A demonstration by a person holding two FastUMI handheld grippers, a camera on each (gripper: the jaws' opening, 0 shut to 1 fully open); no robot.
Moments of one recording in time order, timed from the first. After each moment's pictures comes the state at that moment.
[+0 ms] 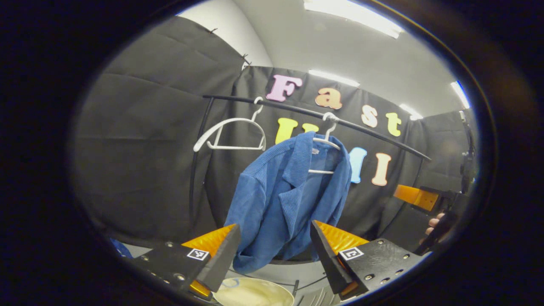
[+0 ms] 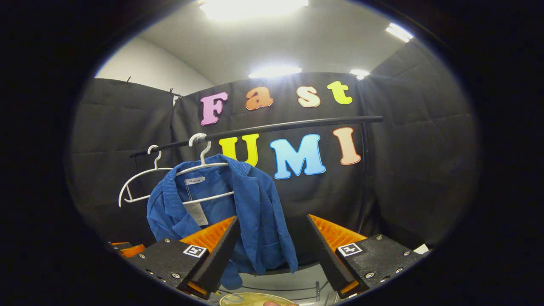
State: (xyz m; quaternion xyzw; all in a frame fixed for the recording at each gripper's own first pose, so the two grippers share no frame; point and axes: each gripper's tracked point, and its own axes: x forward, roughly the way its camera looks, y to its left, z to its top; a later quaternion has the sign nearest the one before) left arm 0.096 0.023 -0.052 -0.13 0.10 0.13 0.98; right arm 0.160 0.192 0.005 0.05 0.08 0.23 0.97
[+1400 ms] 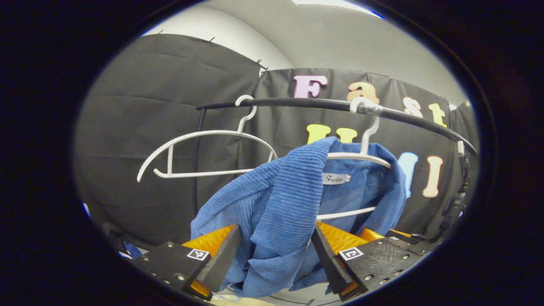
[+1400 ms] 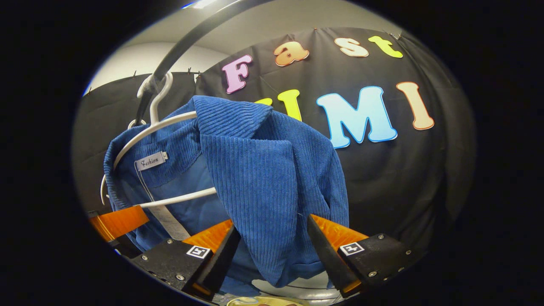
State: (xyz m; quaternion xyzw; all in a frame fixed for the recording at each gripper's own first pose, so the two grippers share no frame) left arm 0.286 0.044 -0.033 -0.07 0.08 0.27 0.96; right arm 0.314 0.344 -0.087 0.06 0.17 0.39 0.90
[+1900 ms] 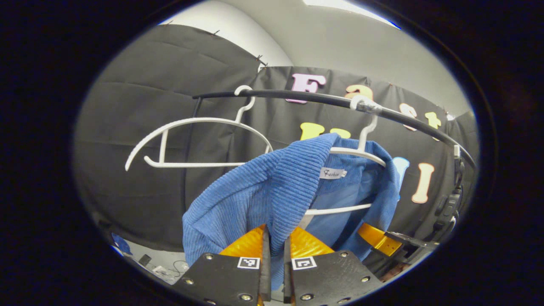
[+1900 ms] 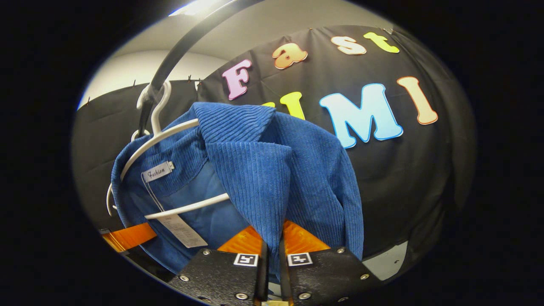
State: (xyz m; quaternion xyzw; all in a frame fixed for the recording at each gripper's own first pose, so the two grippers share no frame) left arm 0.288 0.035 -0.045 -0.12 0.07 0.23 0.96; right arm 0.315 0.348 -0.075 0.11 0.16 0.40 0.89
